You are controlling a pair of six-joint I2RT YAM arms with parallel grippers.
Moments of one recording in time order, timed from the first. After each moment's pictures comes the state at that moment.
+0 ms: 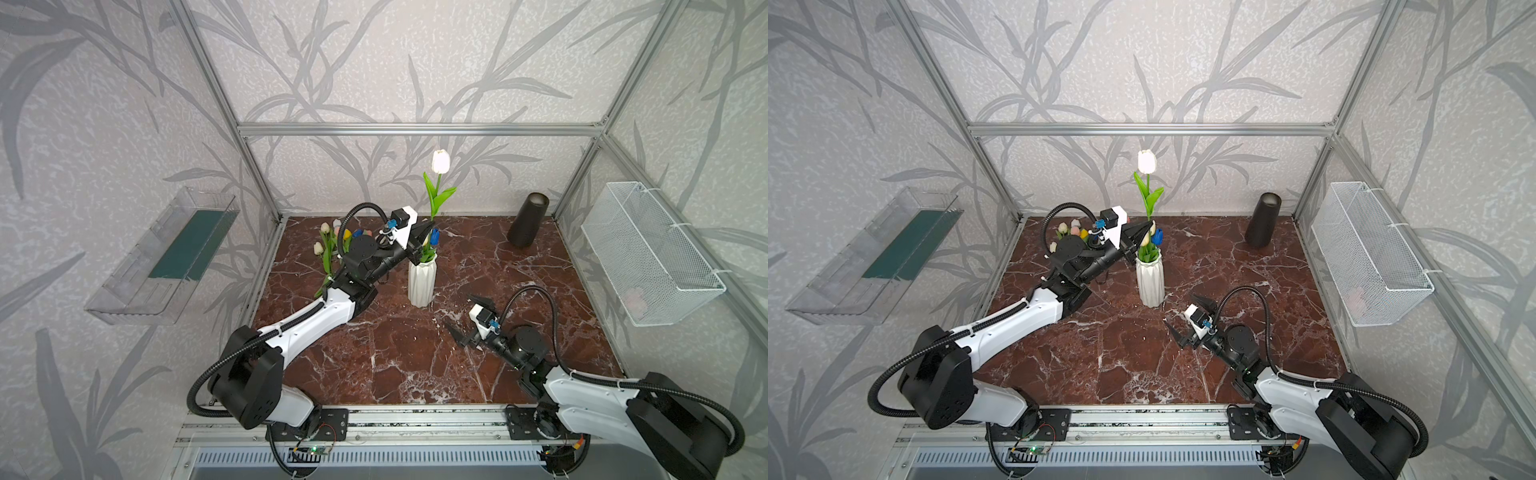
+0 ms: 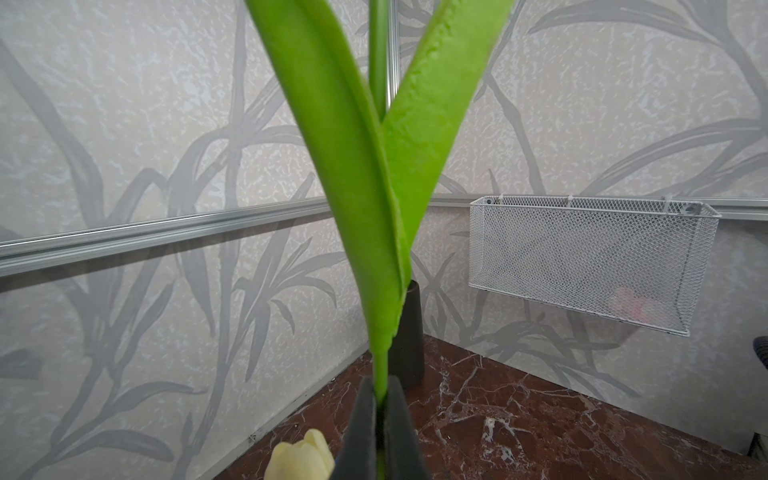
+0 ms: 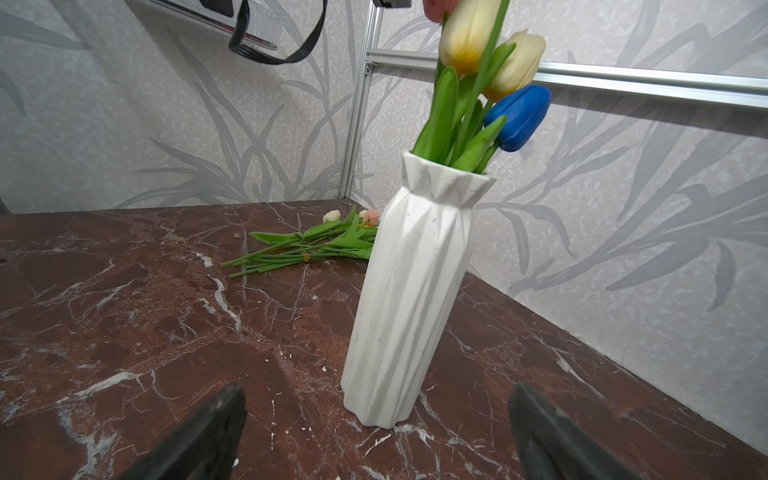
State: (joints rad) left arm -0.59 1.45 1.01 0.68 0.30 -0.01; right arm 0.71 1.08 0.09 1.05 -0.12 -0.21
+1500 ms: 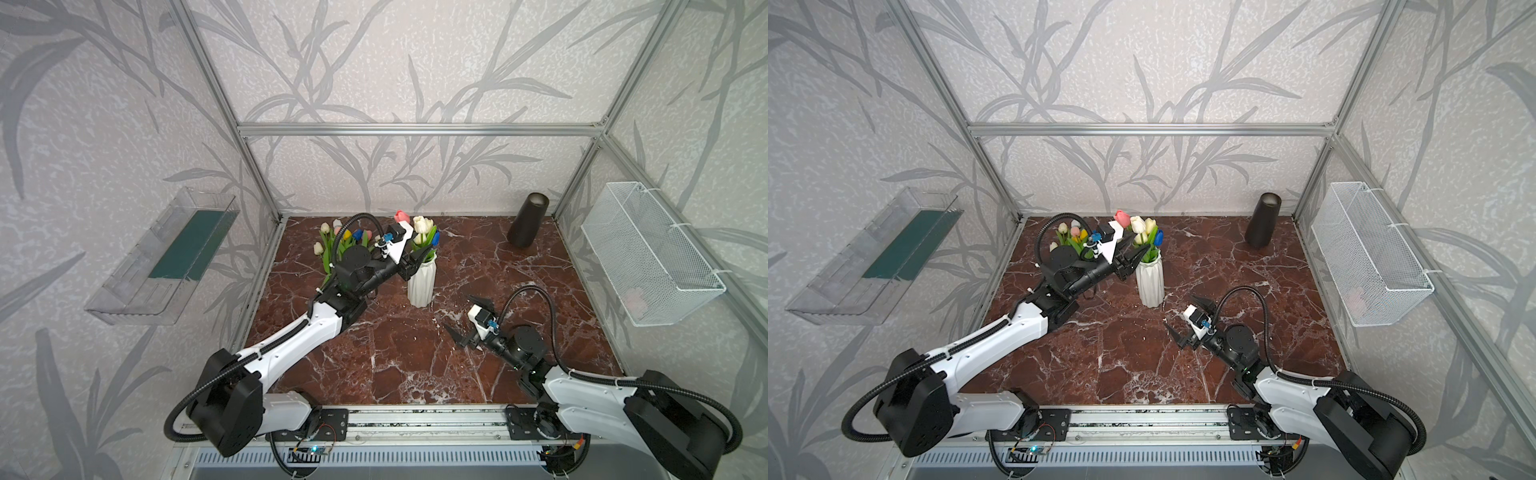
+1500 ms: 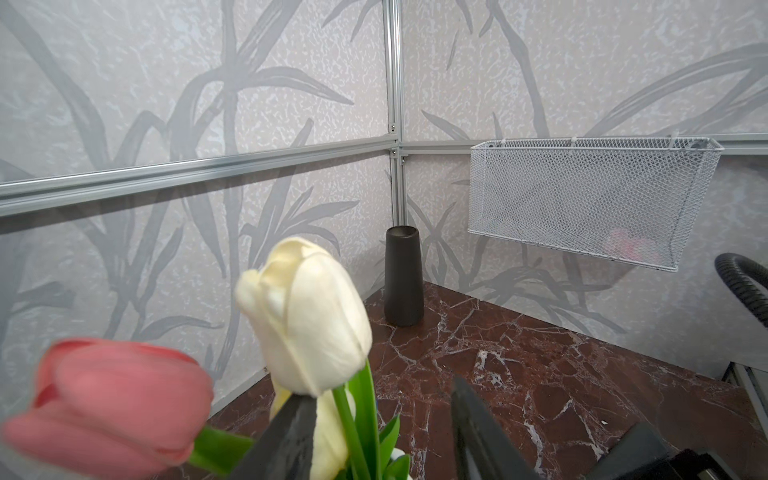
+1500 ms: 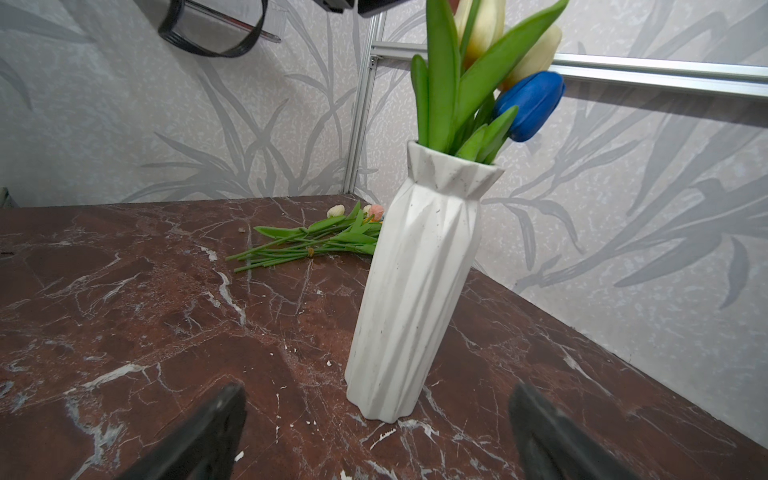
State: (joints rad) left arm -0.59 1.27 0.90 0.49 0.28 0.05; right arm 0.71 1.10 0.09 1.05 -0.12 -0.21
